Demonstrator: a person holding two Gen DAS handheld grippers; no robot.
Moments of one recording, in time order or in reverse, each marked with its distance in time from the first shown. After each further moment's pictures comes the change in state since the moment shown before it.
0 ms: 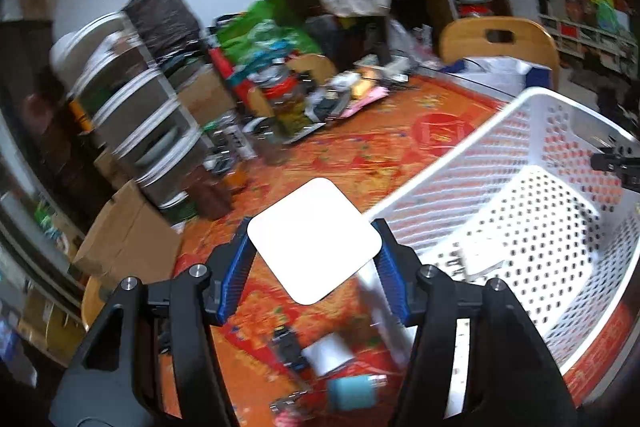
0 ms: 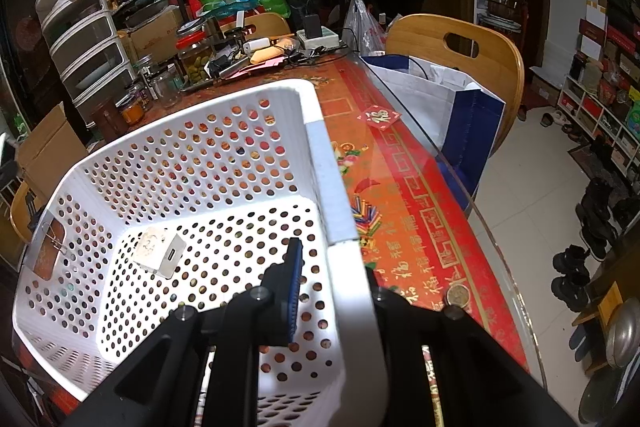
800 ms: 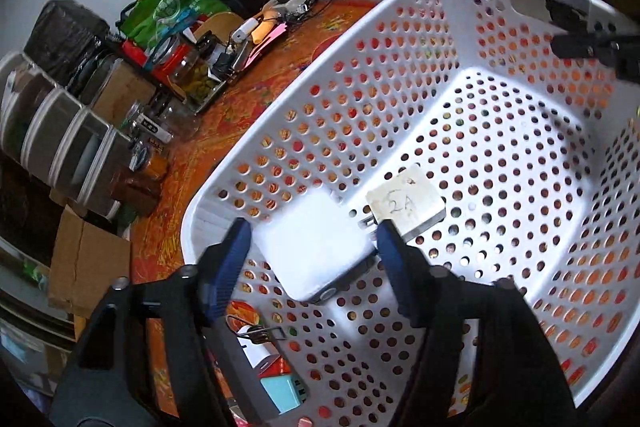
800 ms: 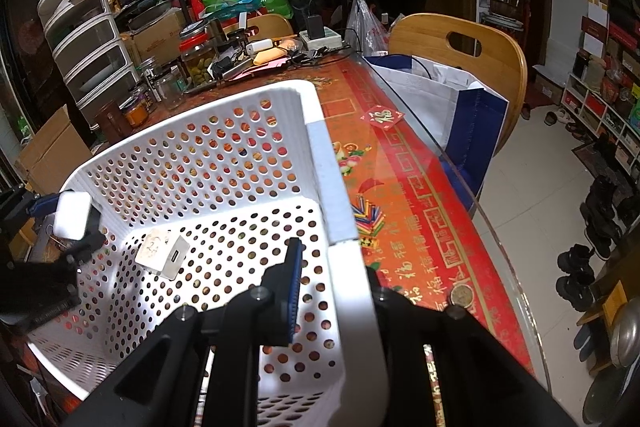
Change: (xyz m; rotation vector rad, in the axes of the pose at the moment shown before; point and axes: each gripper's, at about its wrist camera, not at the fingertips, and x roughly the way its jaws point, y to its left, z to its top) left arm 0.060 -0.105 -0.020 0.249 0.175 -0.110; right arm 0.000 0.001 0.000 0.008 -0.003 0.013
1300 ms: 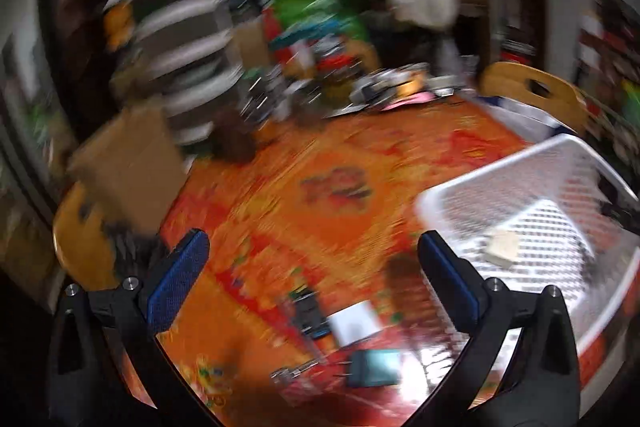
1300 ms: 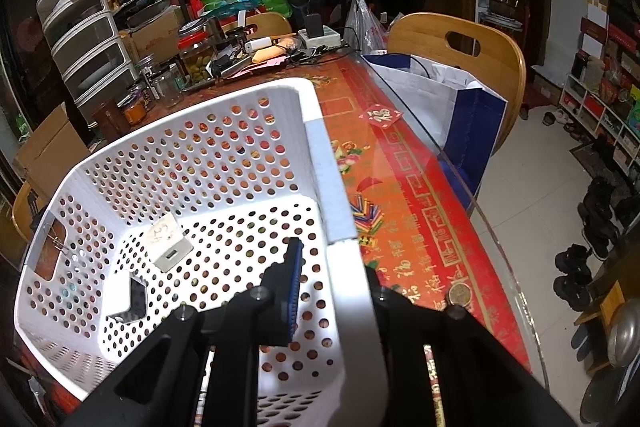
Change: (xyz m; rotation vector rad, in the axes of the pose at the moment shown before) left arm -0.042 0.191 -0.133 -0.656 -0.124 0.052; right arm 0.001 0.000 0.000 -0.003 0.007 0.002
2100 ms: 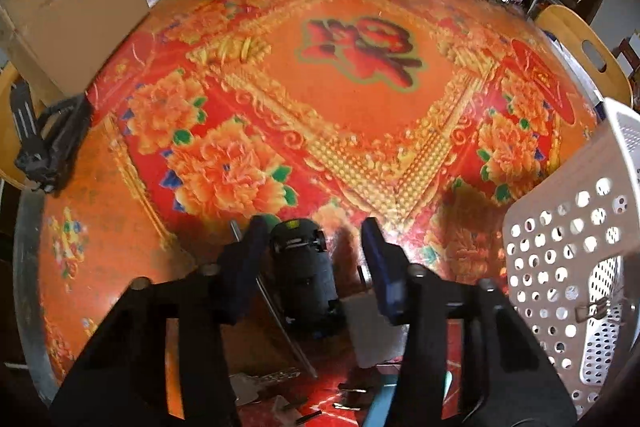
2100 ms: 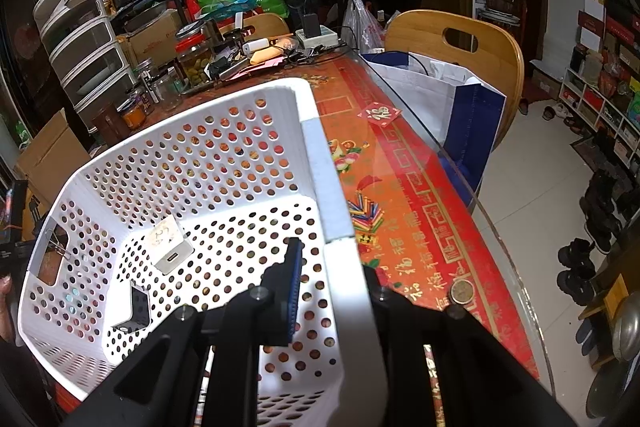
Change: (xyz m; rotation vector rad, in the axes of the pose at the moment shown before) left arm 0.162 0.010 -0.043 -0.144 0.463 -0.078; right arm -0.001 -0.002 -0.002 0.022 -0.004 -0.001
